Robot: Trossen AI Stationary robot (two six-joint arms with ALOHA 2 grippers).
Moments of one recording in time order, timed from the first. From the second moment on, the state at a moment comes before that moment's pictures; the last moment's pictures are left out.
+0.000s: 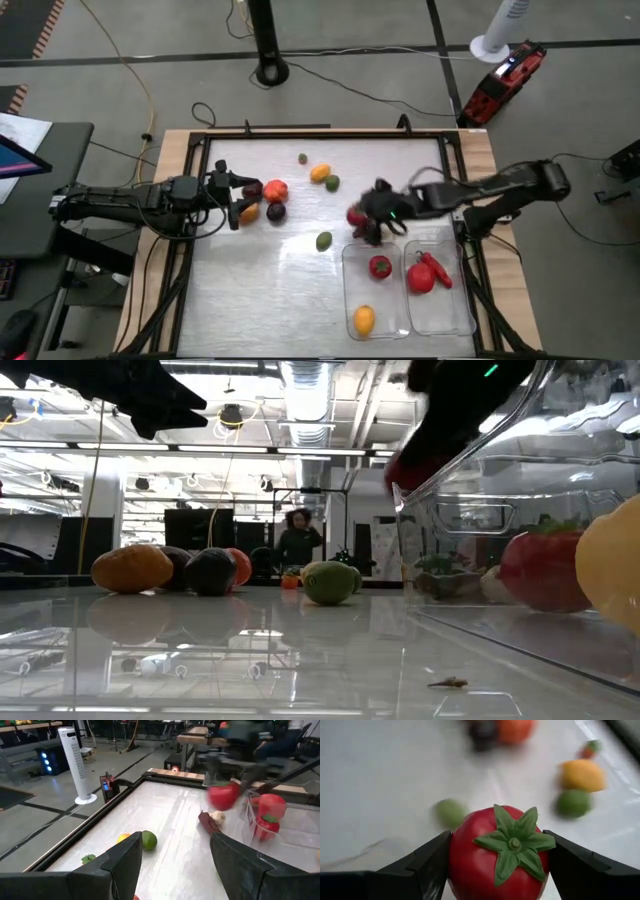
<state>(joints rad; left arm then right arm) 0.00 0.58 0.48 -0.11 -0.33 -0.10 0.14 1.30 0.93 -0.40 0.26 0.27</state>
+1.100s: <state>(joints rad) 0.00 0.58 0.48 -0.10 -0.29 -0.15 0.01 1.38 0.96 -0.72 0.04 0.35</state>
